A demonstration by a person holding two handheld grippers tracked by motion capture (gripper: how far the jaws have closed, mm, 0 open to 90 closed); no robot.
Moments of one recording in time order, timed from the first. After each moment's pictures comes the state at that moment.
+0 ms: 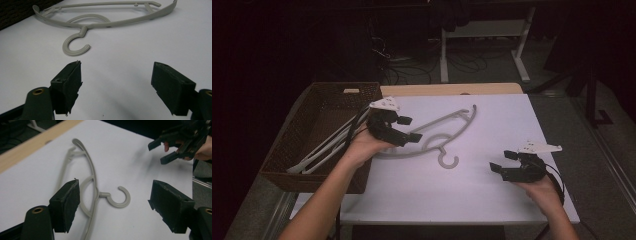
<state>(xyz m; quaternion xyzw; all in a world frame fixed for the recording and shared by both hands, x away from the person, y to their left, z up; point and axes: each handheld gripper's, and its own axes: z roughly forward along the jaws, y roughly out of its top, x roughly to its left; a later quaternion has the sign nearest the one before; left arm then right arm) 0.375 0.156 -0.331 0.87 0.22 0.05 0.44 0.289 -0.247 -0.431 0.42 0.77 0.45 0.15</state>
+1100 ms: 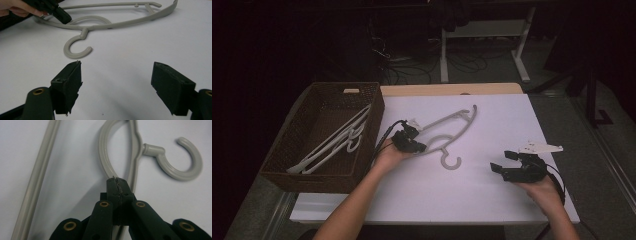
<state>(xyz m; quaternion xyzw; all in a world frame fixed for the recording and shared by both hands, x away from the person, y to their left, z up) 0.410 0.122 -0.444 0.91 0.27 0.03 0.32 0.288 -0.249 -0.431 0.42 0.77 0.45 0.15</state>
